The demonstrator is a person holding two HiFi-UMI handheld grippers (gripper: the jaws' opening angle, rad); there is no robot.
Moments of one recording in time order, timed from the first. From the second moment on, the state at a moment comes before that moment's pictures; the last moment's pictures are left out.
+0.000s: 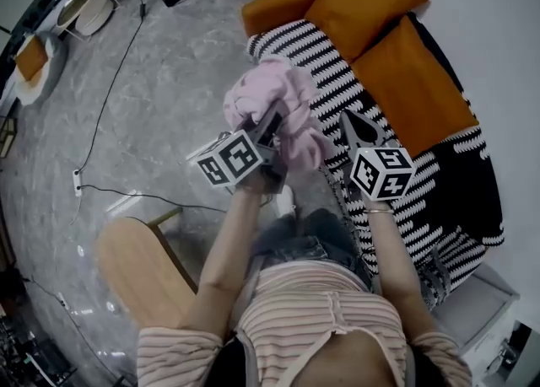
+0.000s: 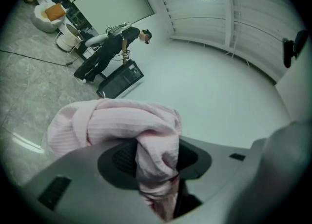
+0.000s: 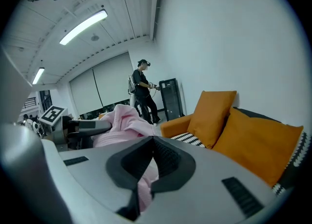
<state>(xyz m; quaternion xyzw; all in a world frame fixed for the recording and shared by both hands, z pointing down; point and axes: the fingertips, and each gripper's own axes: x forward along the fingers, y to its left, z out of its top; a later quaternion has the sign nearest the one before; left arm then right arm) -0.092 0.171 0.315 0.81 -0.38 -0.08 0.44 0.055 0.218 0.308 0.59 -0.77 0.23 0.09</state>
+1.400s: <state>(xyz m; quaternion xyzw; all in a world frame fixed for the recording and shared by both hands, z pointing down) -0.036 -0.117 0.442 0.75 -0.45 -0.01 0.49 0.113 -0.073 0.414 0.53 -0.78 0.30 0.17</state>
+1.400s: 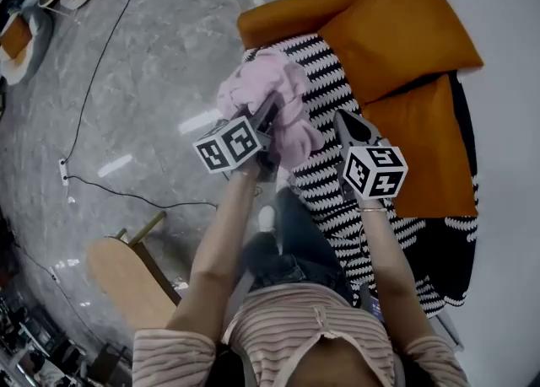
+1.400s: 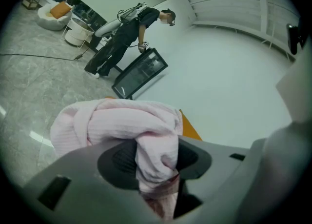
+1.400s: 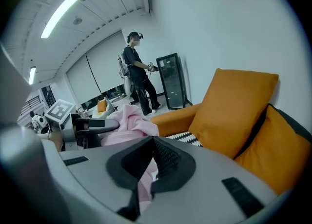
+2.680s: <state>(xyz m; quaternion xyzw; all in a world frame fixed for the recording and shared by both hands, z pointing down) 0.028 -0.240 0.603 0.70 -0.49 0.03 0.52 0.120 -0.175 0.567 0.48 -0.77 0.35 0.24</state>
